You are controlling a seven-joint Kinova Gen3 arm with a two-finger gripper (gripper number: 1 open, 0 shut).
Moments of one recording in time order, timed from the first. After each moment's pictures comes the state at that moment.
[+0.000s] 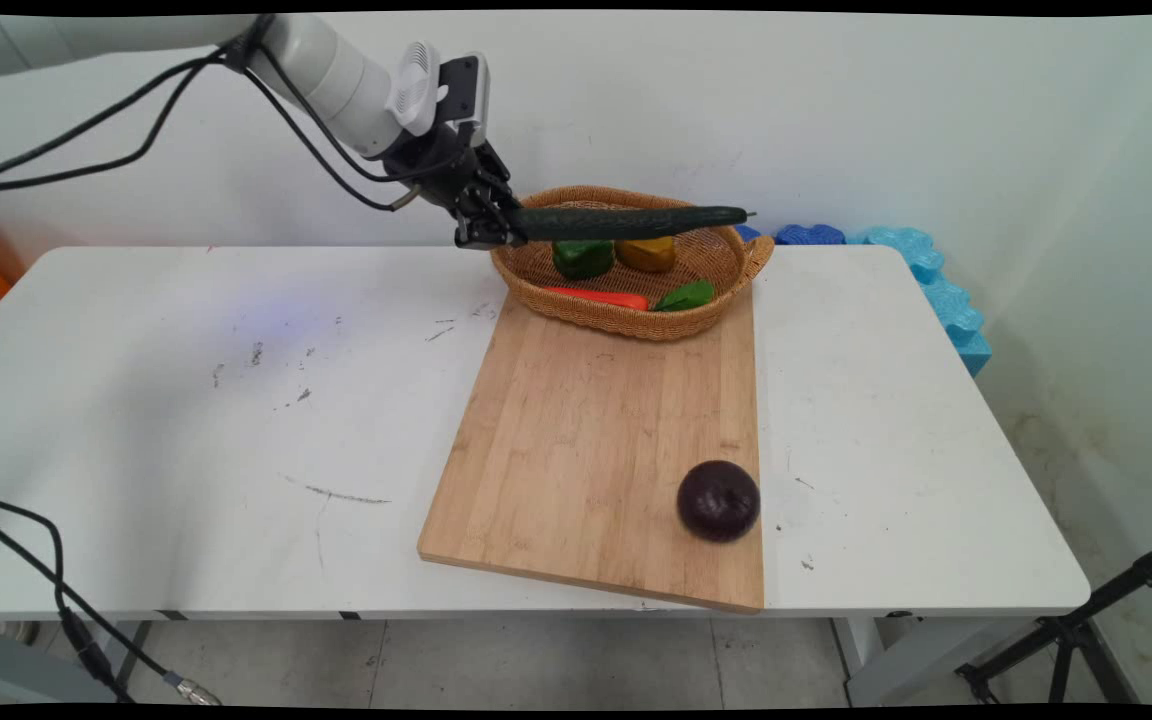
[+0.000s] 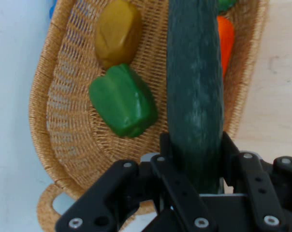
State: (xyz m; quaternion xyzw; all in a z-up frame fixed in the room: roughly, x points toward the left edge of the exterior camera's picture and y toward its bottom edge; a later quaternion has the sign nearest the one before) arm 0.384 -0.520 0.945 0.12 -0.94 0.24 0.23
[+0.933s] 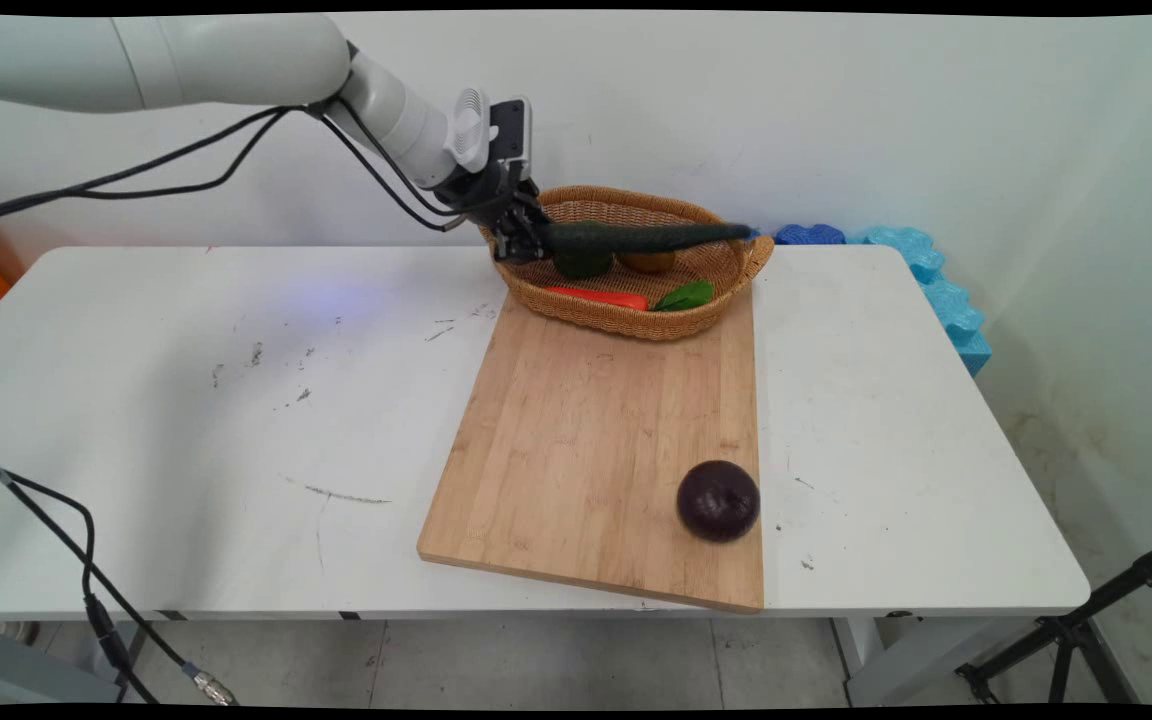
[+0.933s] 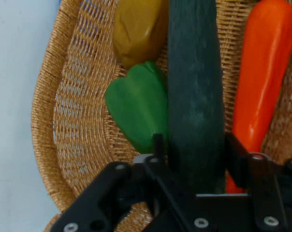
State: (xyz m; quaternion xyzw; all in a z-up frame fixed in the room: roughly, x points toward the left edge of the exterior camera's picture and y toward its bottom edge) arm 0.366 -0.570 0.886 0.12 -0.93 0.26 0.22
